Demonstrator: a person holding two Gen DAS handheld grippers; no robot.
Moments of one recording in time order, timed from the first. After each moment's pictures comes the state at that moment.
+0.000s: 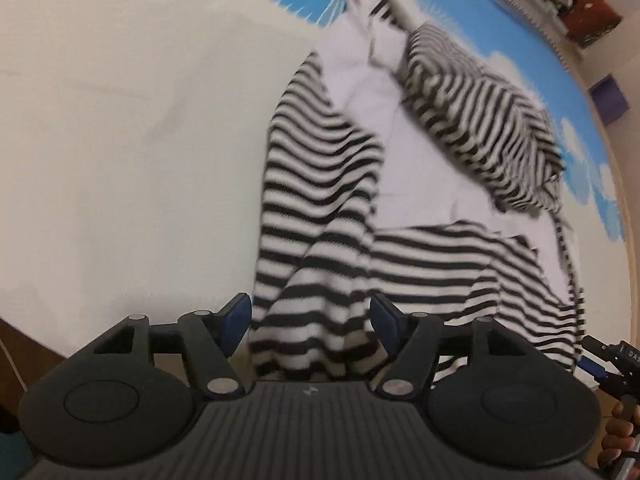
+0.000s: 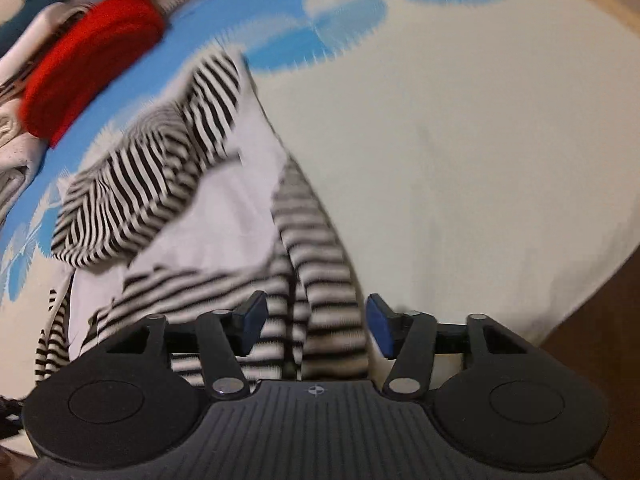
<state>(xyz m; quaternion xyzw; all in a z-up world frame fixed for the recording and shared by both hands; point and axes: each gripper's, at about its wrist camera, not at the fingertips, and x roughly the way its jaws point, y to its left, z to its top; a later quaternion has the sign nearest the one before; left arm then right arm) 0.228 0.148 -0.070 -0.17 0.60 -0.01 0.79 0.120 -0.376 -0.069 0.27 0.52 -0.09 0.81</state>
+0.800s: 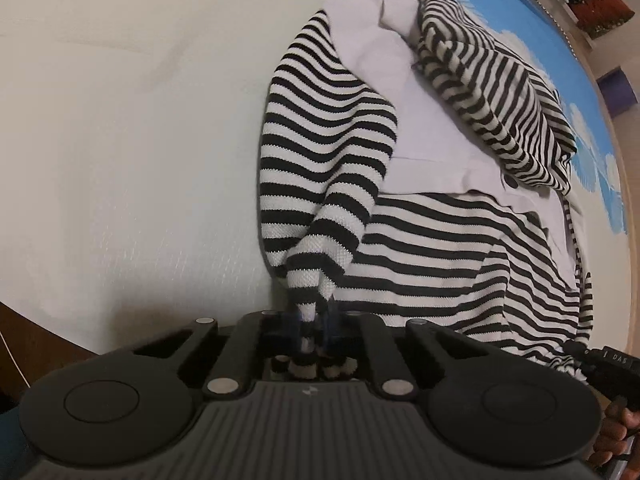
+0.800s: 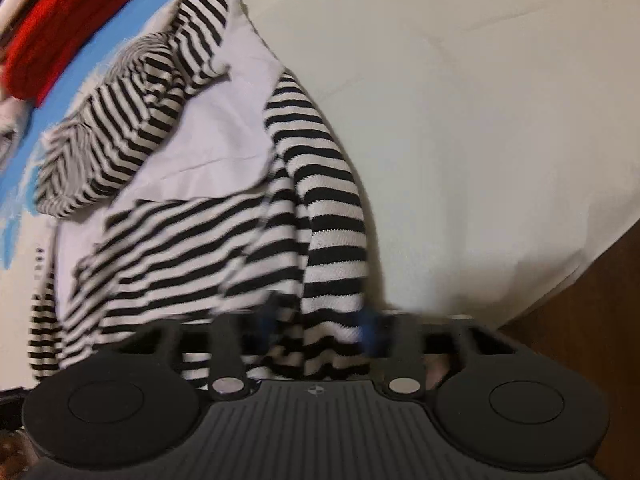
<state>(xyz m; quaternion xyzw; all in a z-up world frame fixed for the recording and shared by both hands) 0.225 0.140 -0.090 -0.18 0.62 -0.02 0.76 0.117 -0.361 -0.095 0.29 0.58 -0.07 0.76</state>
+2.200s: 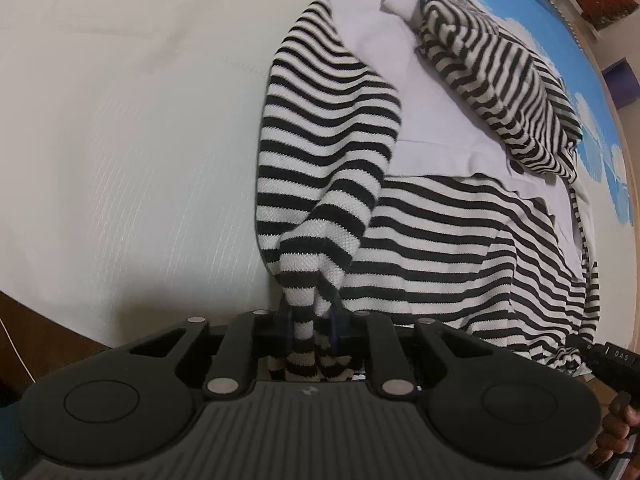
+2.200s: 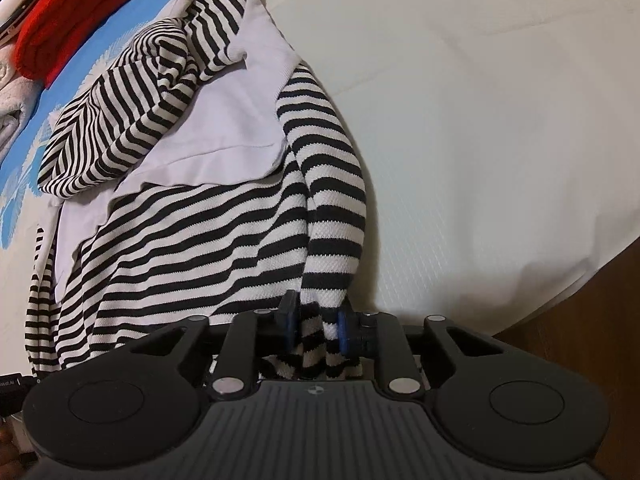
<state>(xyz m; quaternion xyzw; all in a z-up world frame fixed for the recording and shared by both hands) 0.224 0.138 -0.094 -0.17 0.63 -0.02 0.76 0.123 -0.357 -0.095 0.25 0.59 -0.05 0.77</state>
